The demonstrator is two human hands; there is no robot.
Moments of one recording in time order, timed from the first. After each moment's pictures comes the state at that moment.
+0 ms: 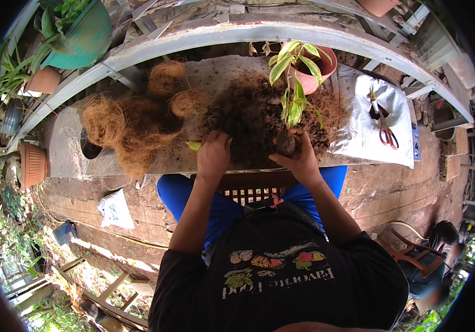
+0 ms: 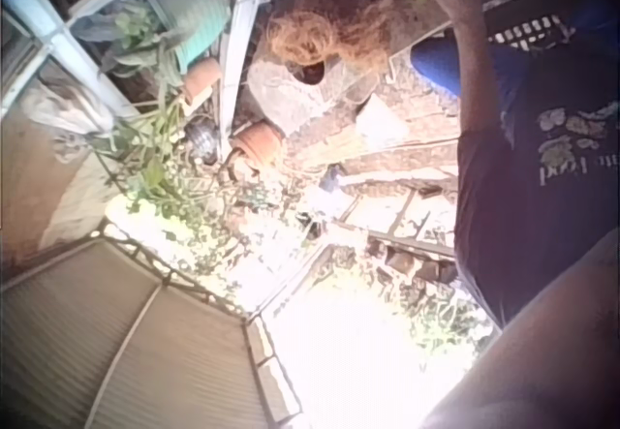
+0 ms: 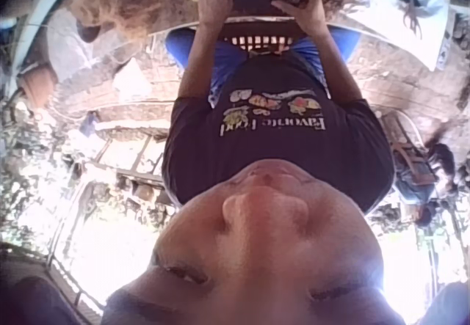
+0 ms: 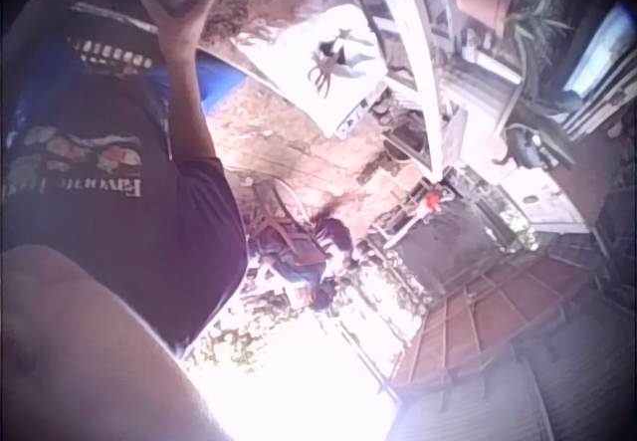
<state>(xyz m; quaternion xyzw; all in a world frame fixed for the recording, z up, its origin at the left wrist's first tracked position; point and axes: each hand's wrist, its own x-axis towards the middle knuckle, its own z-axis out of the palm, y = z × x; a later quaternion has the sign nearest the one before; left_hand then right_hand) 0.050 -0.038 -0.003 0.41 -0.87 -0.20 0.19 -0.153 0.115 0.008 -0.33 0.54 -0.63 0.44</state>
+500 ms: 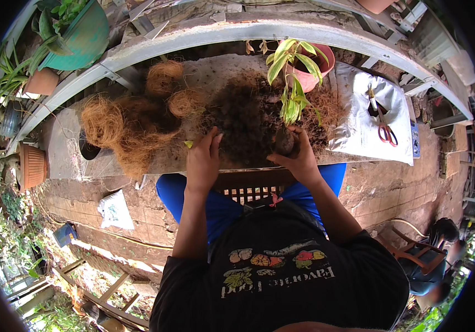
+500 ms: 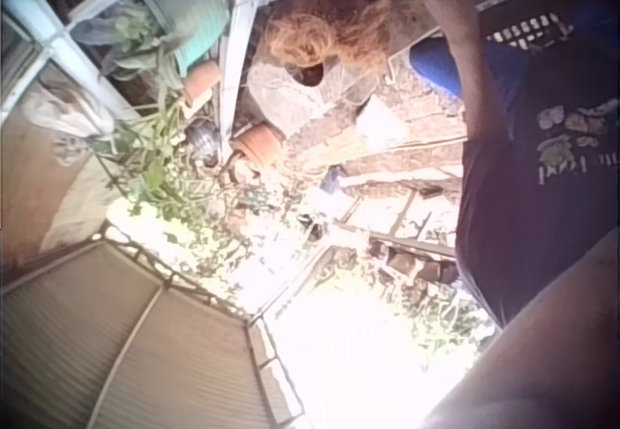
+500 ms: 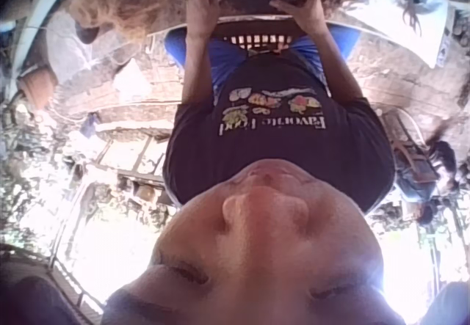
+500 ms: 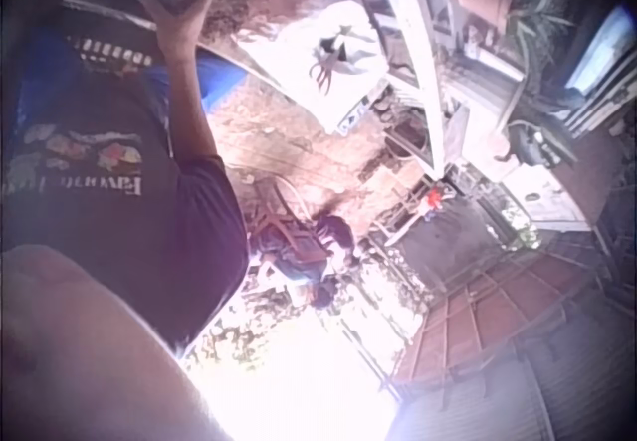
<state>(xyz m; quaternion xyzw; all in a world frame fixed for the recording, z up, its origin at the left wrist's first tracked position) 0.063 -0.024 0.048 0.44 -0.80 -0.29 0.28 -0.155 0.119 0.006 -0.34 0.58 -0.61 0.42</state>
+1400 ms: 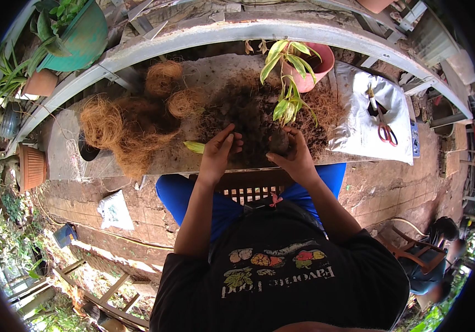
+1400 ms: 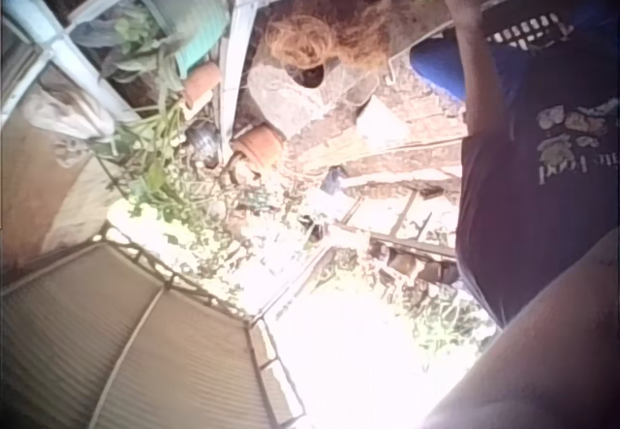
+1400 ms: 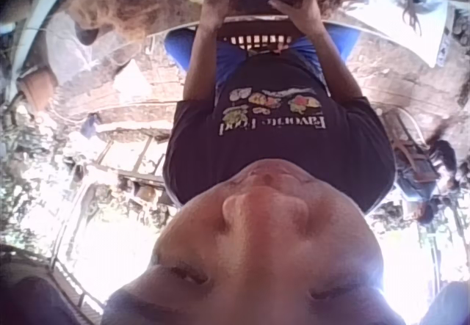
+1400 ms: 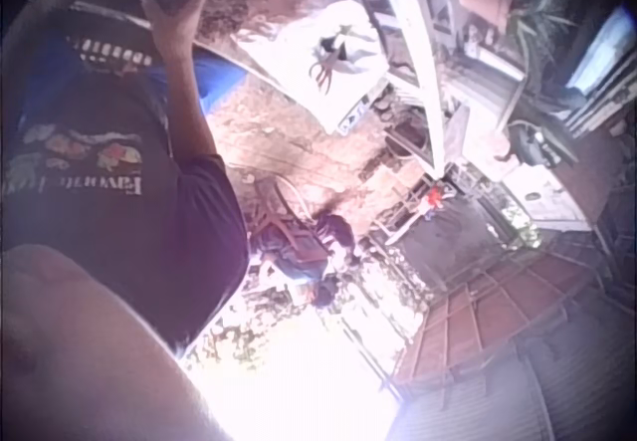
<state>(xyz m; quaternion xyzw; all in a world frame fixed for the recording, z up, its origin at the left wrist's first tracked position) 0.039 -0.022 0.010 0.36 -0.43 -0.77 0.30 -0.152 0.116 0.005 -0.34 0.57 -0.59 0.46</state>
